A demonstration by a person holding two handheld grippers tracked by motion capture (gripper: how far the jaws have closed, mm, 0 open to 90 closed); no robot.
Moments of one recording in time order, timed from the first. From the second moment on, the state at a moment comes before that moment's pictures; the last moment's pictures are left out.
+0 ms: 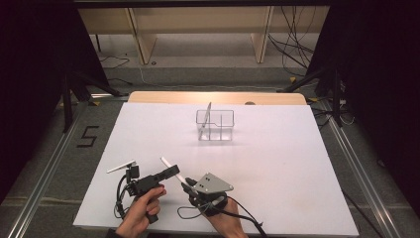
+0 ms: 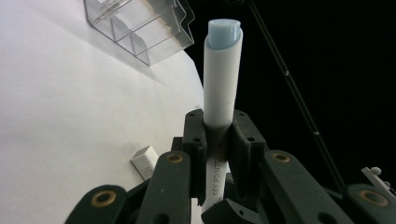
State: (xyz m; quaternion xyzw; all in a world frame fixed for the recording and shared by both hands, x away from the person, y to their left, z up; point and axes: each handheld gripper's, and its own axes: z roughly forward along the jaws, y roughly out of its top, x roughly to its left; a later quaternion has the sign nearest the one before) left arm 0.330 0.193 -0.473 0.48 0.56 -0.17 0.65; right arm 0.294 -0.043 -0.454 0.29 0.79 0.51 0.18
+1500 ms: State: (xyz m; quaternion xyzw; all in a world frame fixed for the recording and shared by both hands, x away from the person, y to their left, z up) left arm 0.375 0.179 -0.404 0.56 0.50 0.05 0.66; right arm 0.284 -0.155 -0.461 0.37 0.77 0.48 0.19
